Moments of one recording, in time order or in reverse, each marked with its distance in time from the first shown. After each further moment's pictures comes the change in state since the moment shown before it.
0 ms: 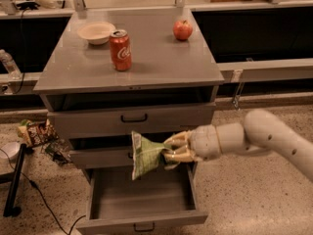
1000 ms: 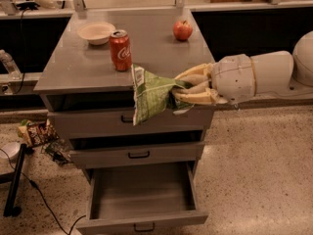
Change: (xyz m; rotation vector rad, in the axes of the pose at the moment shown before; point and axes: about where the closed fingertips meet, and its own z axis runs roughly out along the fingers) arm -0.195 -0.053 -0.087 0.105 0.002 -0.232
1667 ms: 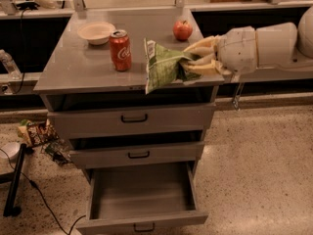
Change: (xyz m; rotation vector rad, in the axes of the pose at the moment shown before) arm 0.016 -0.075 -0.024 0.104 0.105 -0.116
